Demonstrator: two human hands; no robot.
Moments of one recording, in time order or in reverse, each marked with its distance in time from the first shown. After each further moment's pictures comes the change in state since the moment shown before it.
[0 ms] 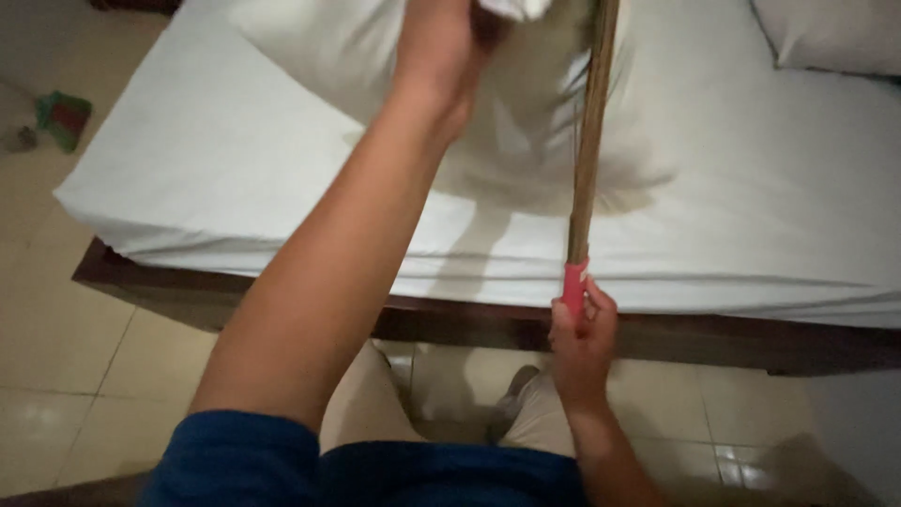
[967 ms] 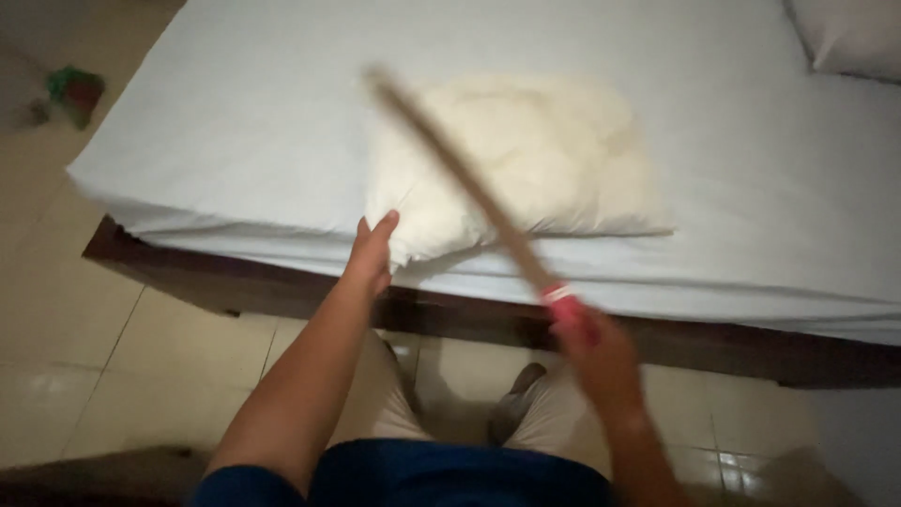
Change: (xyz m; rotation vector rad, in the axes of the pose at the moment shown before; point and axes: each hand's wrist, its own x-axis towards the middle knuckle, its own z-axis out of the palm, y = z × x) left_hand -0.180 -0.004 -0.265 0.553 0.758 -0.681; right_hand 0.024 0.001 -0.022 -0.684 -0.411 0.278
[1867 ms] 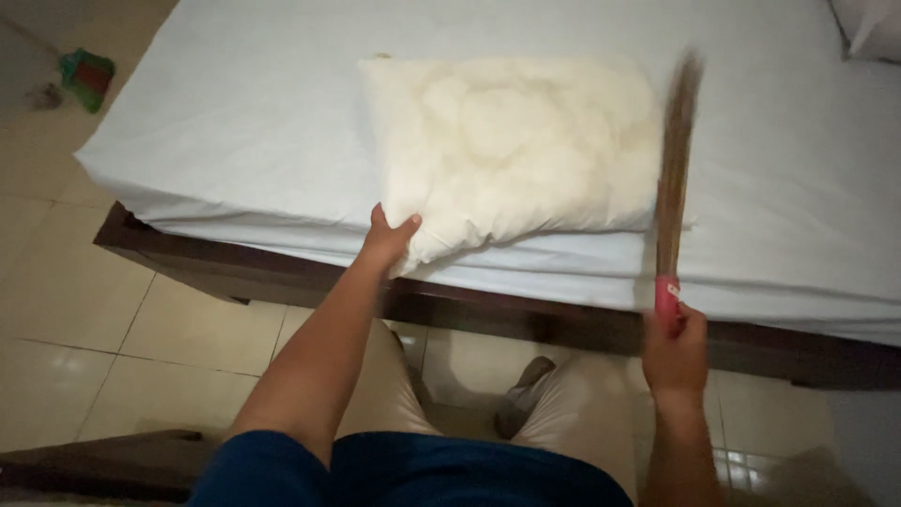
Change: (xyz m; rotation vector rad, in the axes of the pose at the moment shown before) left_hand 0.051 -0.021 -0.031 0.783 -0.067 0.055; right_hand 0.024 0.083 -0.020 0.064 0.339 0.161
